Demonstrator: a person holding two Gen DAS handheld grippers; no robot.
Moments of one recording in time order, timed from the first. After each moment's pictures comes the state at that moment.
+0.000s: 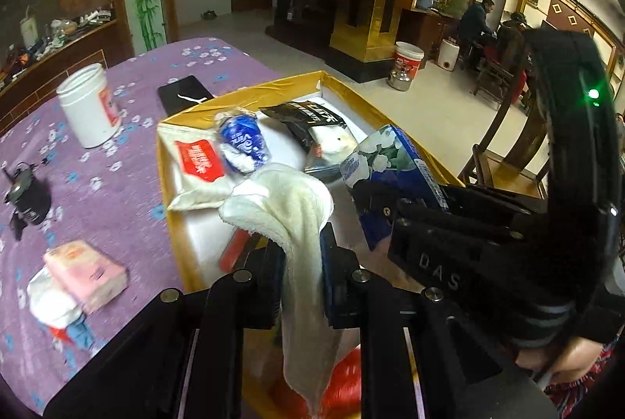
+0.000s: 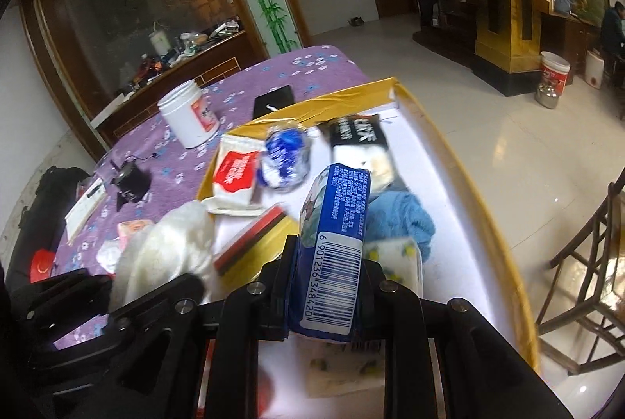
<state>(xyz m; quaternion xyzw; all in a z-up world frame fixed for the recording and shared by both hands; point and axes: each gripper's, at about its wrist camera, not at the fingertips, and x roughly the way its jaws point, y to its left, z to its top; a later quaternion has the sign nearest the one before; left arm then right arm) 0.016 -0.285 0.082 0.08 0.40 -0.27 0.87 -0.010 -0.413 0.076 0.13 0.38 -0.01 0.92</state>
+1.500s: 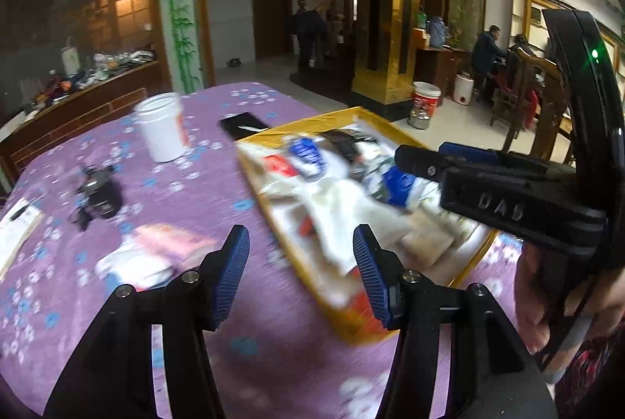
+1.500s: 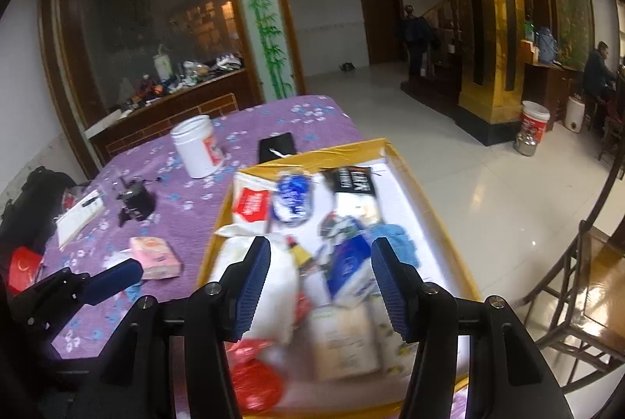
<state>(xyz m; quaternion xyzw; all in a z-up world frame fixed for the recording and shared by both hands) -0.051 -0.191 0.105 0.08 0.30 -0.23 0.92 -0.058 -0.379 0.119 0.08 0.29 -0.03 0.95</state>
